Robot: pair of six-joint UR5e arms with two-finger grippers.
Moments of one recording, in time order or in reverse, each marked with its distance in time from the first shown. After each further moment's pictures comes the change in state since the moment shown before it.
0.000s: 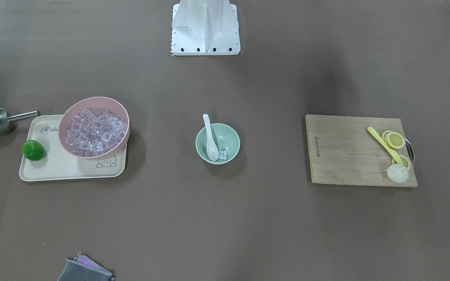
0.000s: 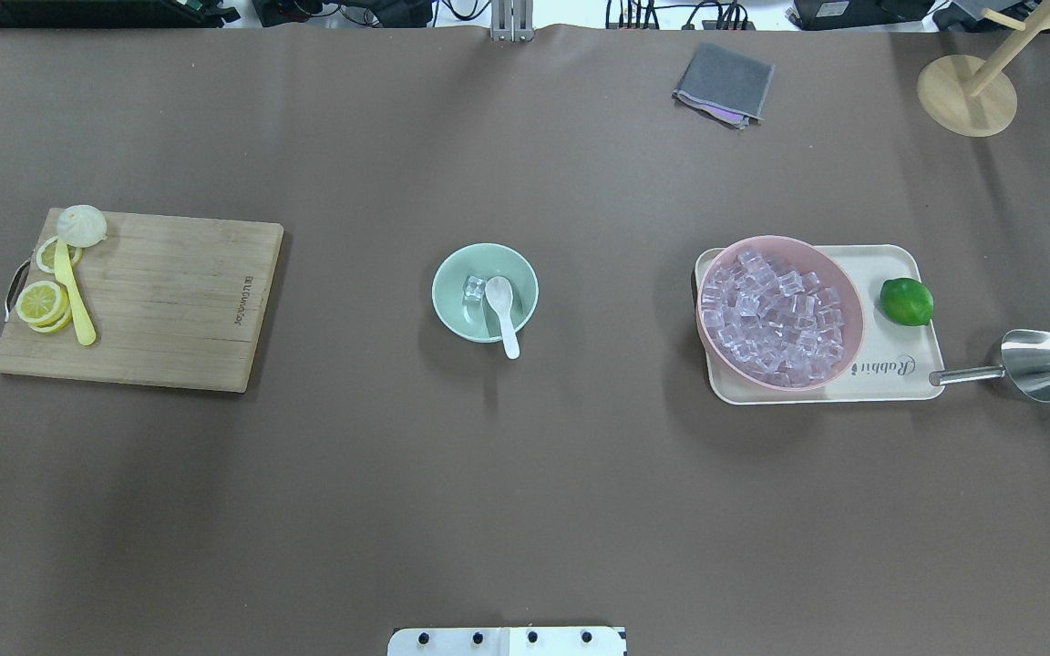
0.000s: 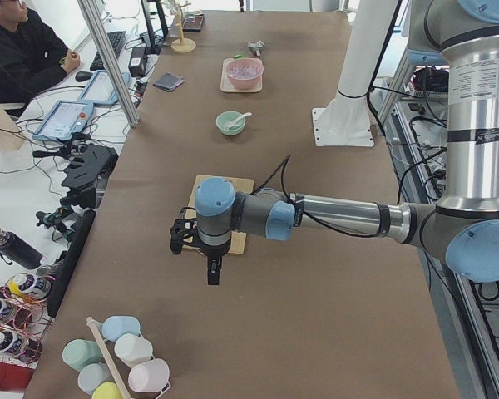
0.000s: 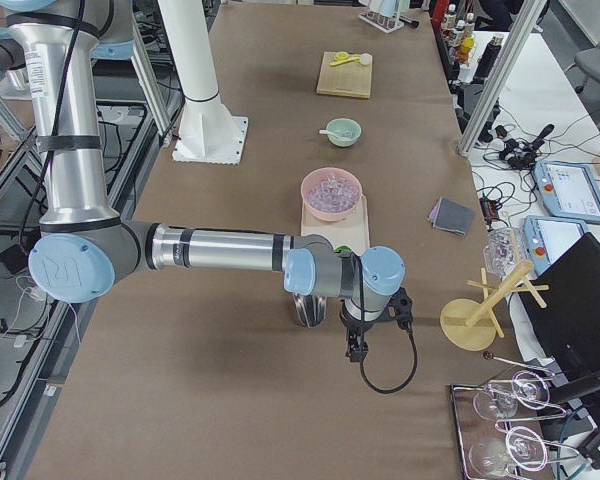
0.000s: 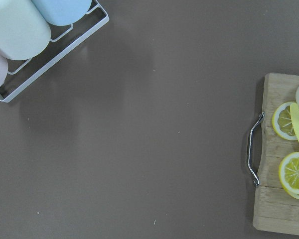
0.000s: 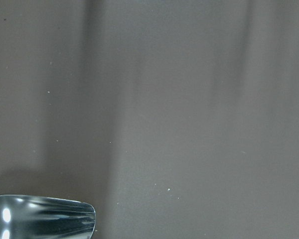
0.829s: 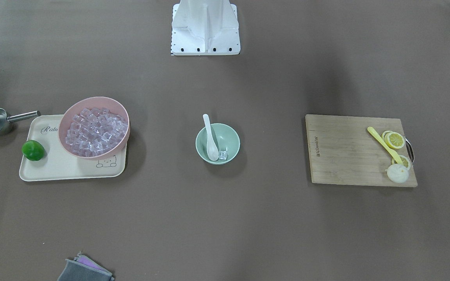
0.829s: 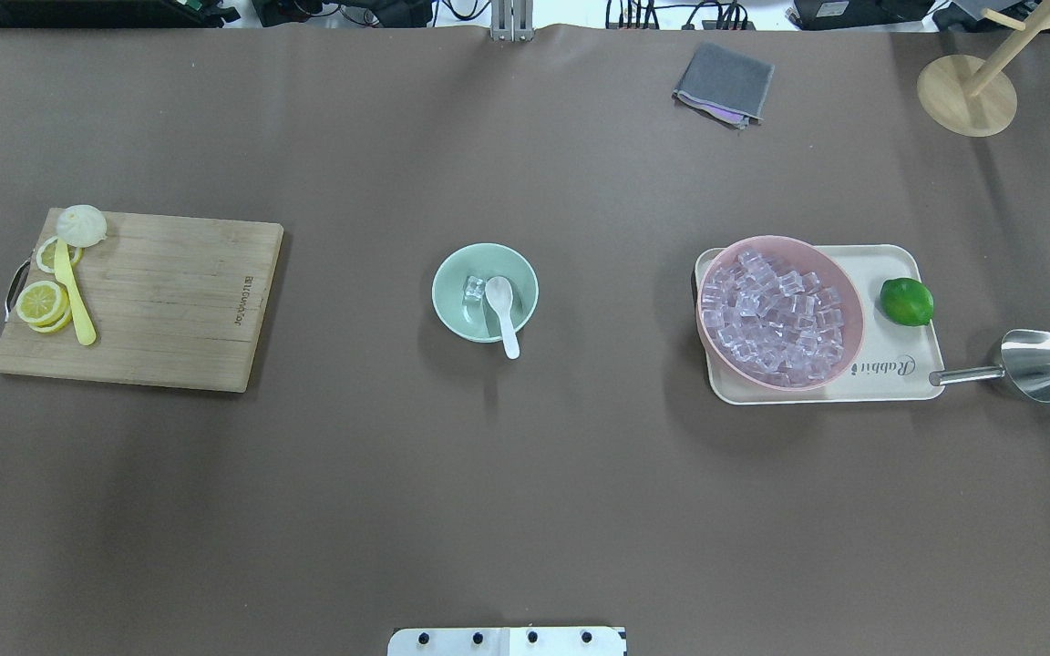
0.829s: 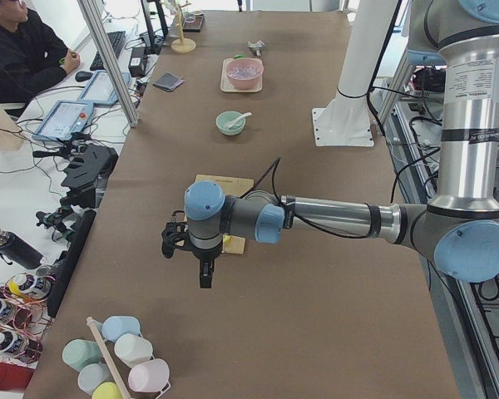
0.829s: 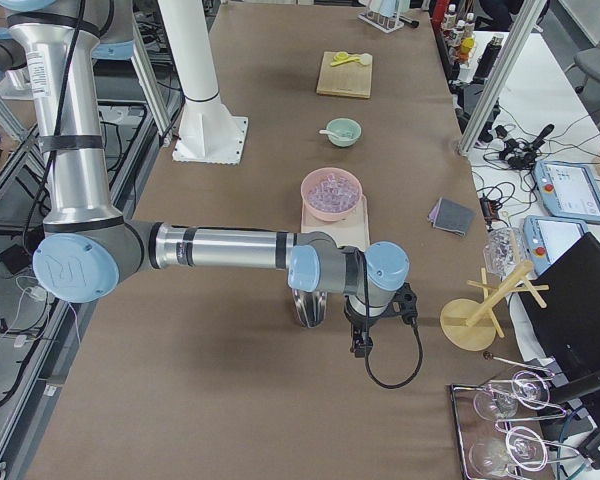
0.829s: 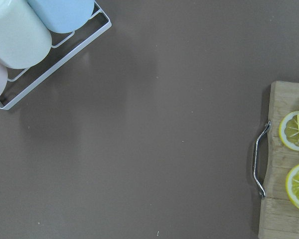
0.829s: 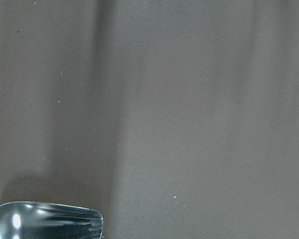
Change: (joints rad) left arm 0.000 -0.050 0.063 -0.005 0.004 0.001; right arm 0.000 0.012 0.008 -0.001 0.007 0.007
